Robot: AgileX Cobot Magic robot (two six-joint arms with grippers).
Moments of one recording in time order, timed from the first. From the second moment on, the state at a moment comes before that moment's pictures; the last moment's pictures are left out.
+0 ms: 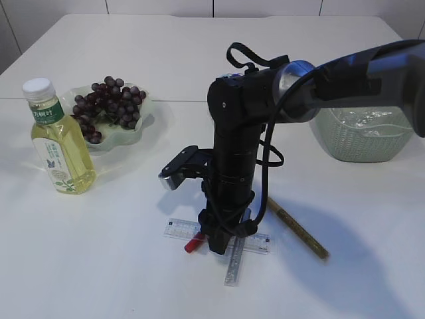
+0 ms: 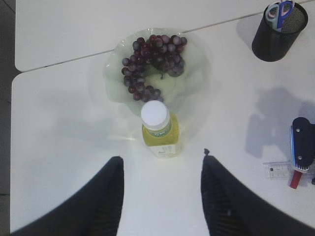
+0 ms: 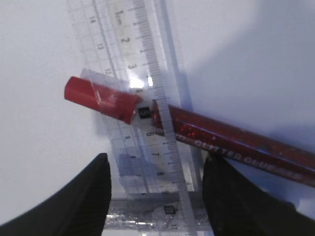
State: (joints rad) left arm -0.37 1.32 -1.68 0.19 1.27 -0.11; right arm 0.59 2.25 -1.65 0.19 1.11 -0.61
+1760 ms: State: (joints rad) left arm -0.37 1.32 -1.68 0.19 1.27 -0.11; right arm 0.59 2.28 -1.82 0.23 1.21 -0.53
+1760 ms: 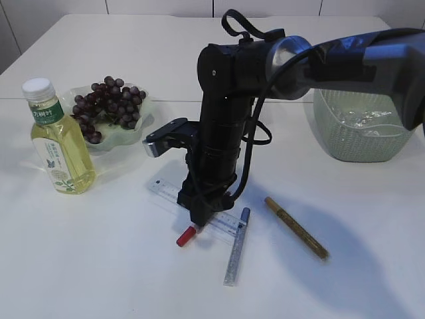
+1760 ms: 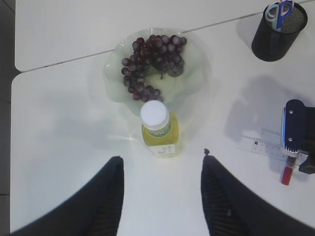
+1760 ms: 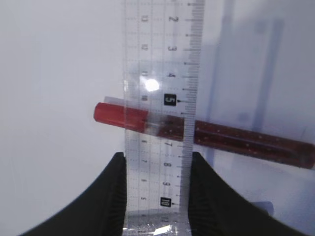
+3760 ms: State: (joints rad) left arm -0.37 1.32 -1.68 0.23 1.27 -0.11; right arm 0.50 2.15 -1.69 0.20 0.25 -0.33
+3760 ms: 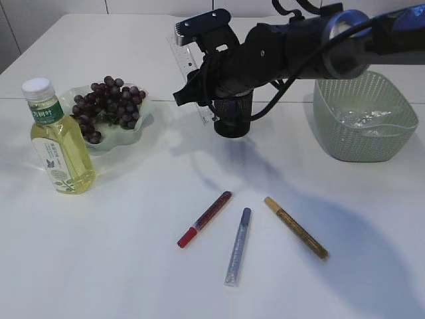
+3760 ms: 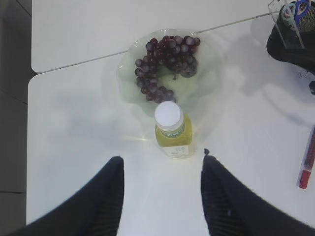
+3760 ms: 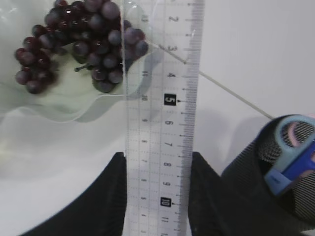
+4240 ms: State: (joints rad) left arm -0.37 1.34 -1.68 0.23 1.27 -0.11; right arm 0.47 2.10 -1.56 0.19 -0.13 -0.33
